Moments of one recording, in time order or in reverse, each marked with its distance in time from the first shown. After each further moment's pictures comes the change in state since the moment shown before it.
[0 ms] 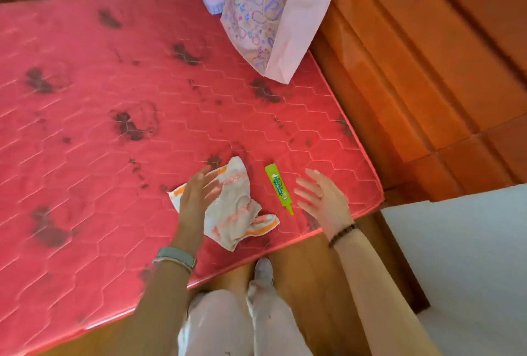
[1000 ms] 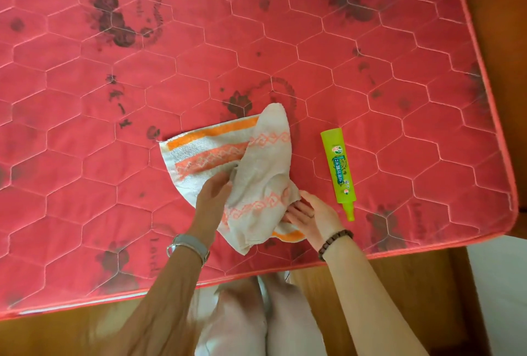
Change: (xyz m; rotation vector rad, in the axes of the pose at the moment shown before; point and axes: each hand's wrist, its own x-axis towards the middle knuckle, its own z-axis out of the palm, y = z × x) left_hand 0.160 -0.266 -0.087 0.298 0.111 -0.217; right_hand 0.231 0.244 0.047 0.160 0.012 0.550
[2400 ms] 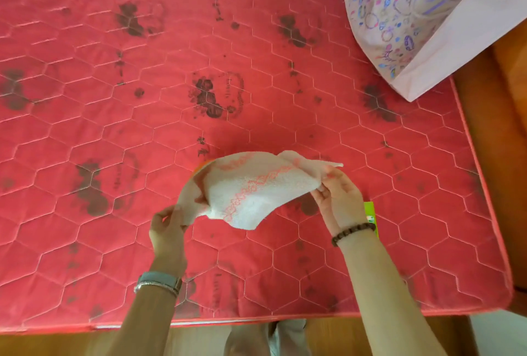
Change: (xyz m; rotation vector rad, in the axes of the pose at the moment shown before) left_hand -0.028 0.111 -0.193 -0.509 0.608 -0.033; right_hand -0.130 -0.064 0.200 0.001 -0.323 -0.534
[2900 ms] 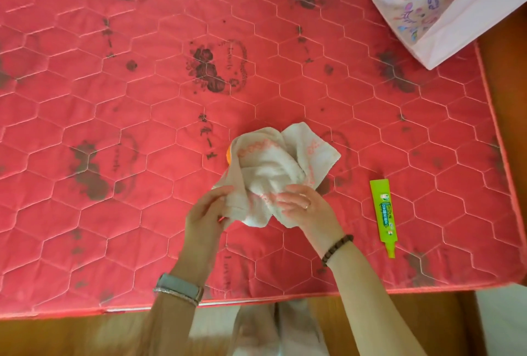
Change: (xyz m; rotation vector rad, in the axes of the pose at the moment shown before) left_hand -0.041 -0.004 0.009 0.060 -0.450 -0.042; right_hand -0.013 0.095 -0.023 -0.406 -0.187 0.192
